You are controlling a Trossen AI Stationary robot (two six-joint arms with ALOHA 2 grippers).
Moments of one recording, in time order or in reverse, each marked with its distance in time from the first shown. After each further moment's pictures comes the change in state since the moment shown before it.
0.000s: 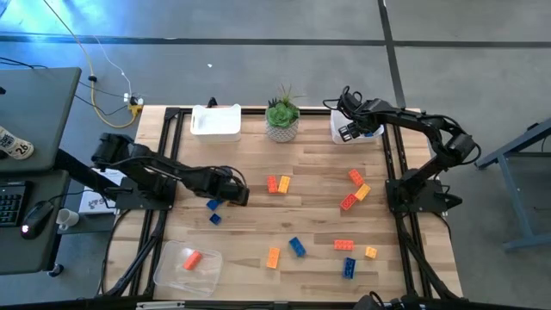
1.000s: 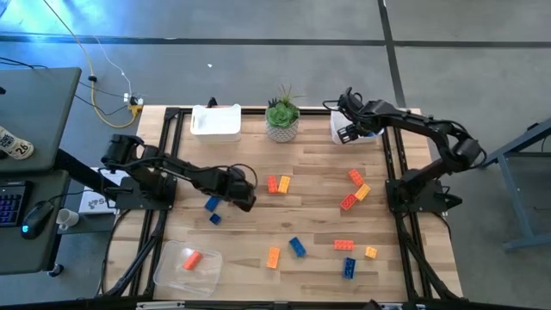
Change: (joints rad) left arm 0.034 0.080 0.083 0.036 -0.029 0.379; right arm 0.054 -0.094 0.000 -0.052 -0.082 0.064
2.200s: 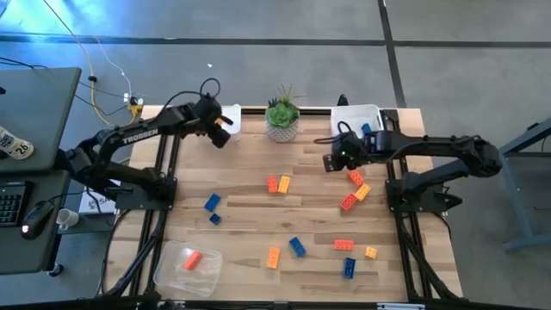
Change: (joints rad) left arm 0.830 -0.332 0.020 -0.039 -0.014 1.050; right arm 0.597 -0.214 0.000 -0.024 -0.182 0.734
